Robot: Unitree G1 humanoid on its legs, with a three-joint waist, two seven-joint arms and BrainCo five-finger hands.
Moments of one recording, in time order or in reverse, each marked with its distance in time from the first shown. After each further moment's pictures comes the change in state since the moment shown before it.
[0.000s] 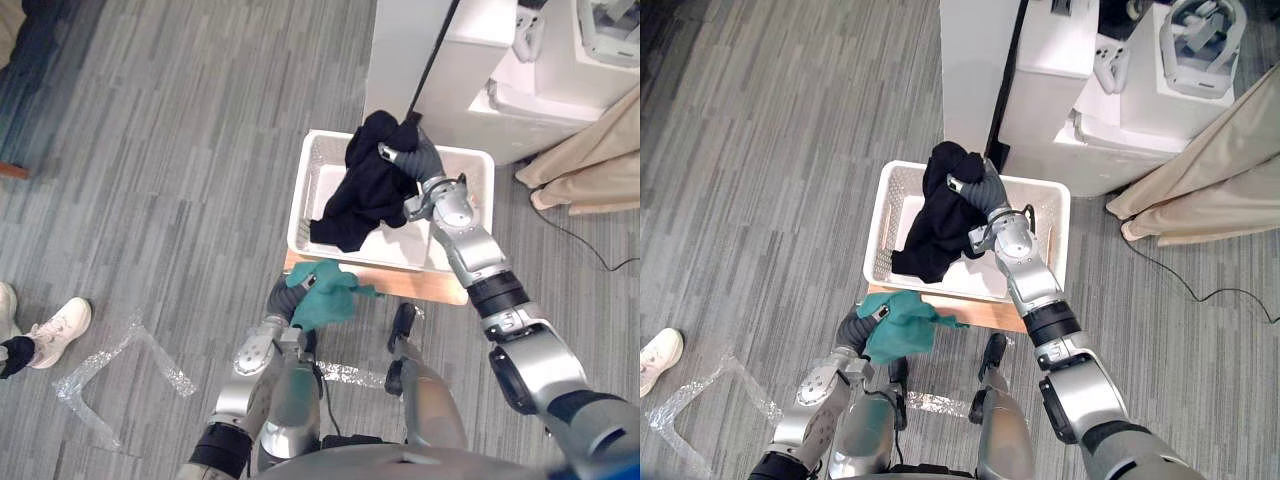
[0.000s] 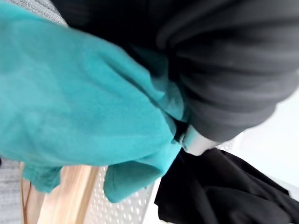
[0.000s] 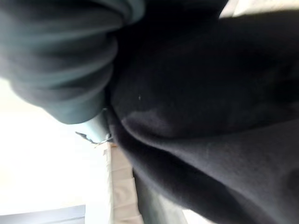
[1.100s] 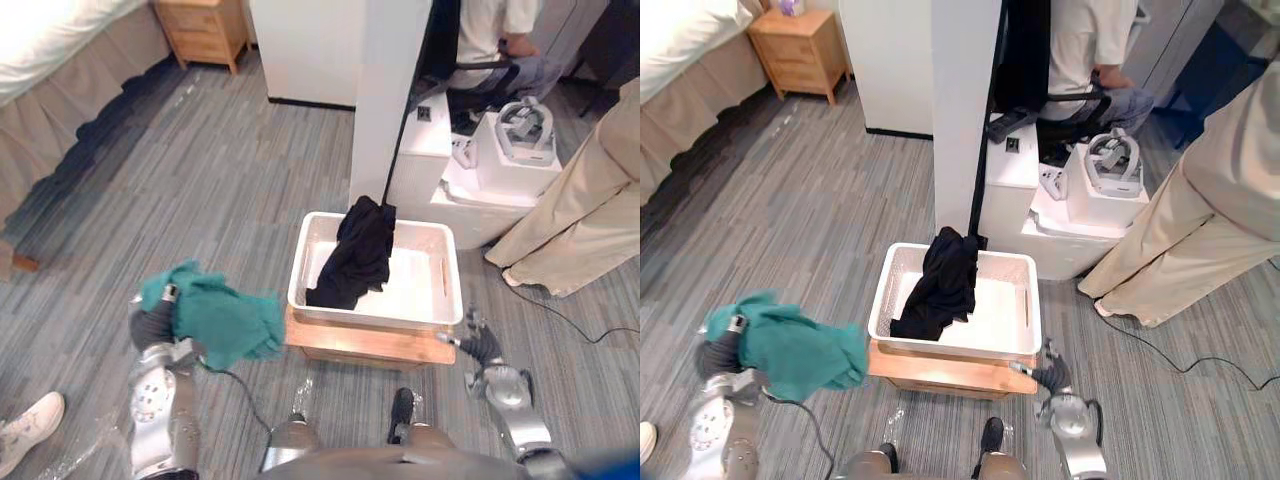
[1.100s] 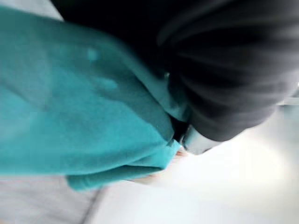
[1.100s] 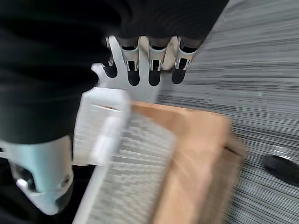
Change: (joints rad) left arm 0.185 0.026 0.576 -0.334 0.002 -0.037 0.170; right arm 0.953 0.029 -0.177 -0.011 -0.199 0.028 -0.041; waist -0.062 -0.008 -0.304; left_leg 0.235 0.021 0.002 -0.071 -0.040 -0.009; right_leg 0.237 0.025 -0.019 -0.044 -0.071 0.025
